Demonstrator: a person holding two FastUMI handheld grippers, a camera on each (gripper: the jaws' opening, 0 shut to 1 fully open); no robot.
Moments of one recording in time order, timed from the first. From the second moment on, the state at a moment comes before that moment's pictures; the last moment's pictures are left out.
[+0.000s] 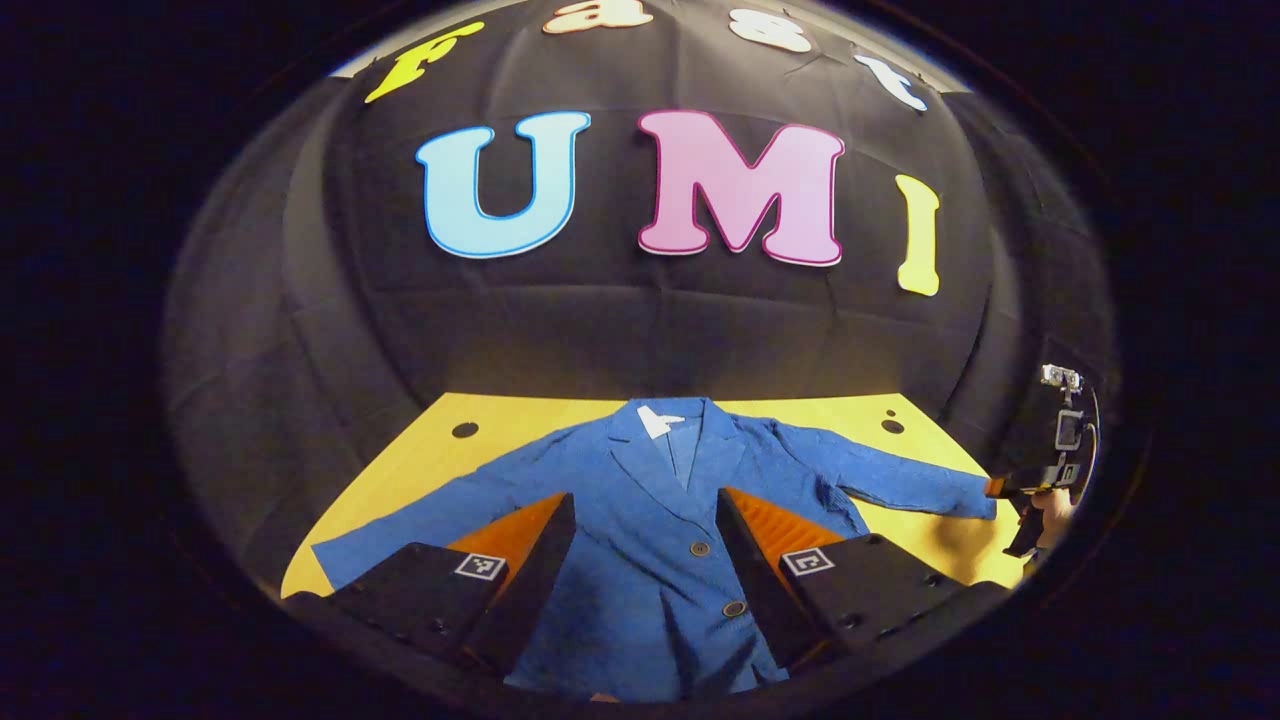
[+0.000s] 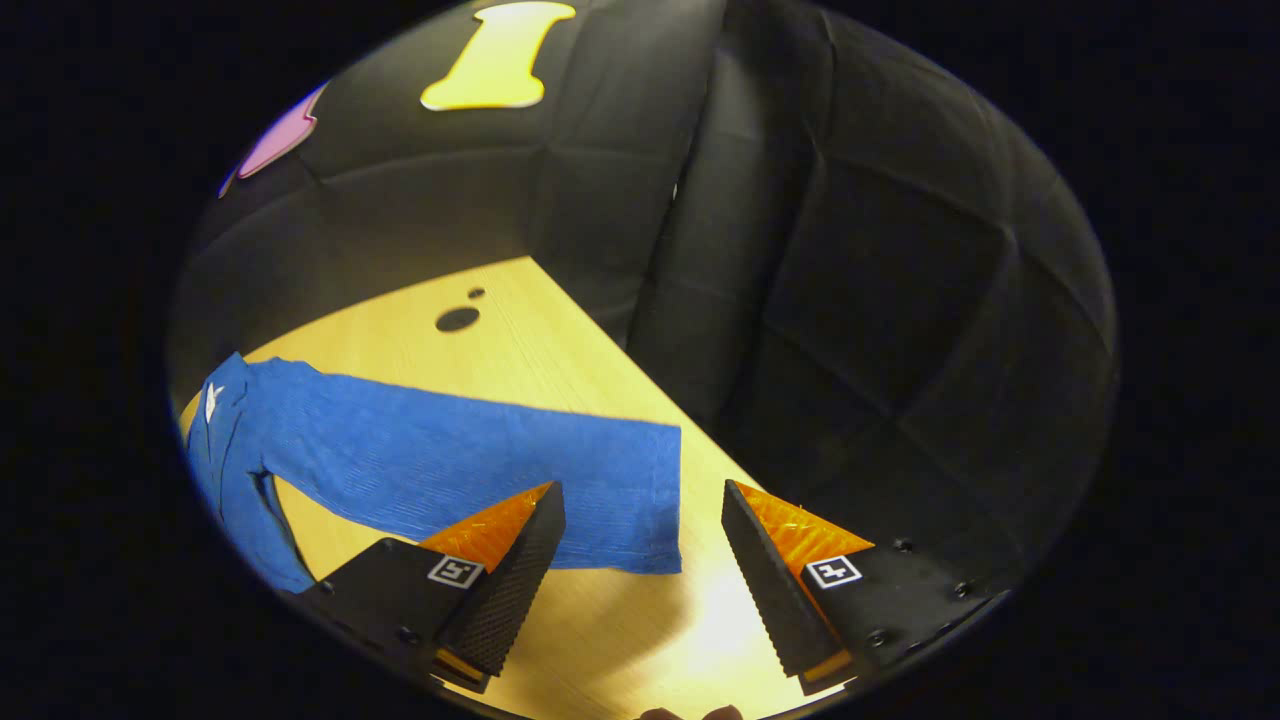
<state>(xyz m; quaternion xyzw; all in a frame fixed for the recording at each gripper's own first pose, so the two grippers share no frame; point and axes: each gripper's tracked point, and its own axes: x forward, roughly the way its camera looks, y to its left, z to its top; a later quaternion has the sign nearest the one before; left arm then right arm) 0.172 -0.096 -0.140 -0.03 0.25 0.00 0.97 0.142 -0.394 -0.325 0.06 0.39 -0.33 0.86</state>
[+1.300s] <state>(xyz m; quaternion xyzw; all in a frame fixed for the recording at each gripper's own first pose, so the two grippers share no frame) 0.133 -0.113 -0.107 0.01 0.21 -0.08 0.98 0.186 -0.322 -0.262 0.22 0.33 -0.31 0.87</state>
